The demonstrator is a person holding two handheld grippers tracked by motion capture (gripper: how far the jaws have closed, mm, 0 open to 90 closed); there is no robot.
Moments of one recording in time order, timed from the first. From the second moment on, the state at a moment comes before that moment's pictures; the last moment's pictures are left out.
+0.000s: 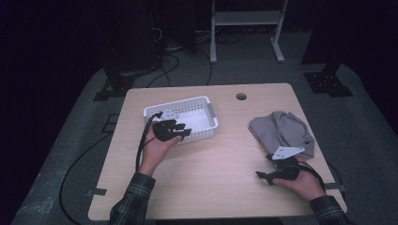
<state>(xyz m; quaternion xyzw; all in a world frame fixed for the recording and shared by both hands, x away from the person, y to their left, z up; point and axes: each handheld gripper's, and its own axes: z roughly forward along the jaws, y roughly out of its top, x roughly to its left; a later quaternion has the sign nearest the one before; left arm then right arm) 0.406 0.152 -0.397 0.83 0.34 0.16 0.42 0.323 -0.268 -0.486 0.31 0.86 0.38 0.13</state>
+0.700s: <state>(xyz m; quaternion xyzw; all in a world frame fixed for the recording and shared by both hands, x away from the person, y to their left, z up) 0.411 0.184 -0.418 0.85 0.36 0.13 0.36 0.324 -0.268 -0.486 0.31 0.86 0.38 0.13</state>
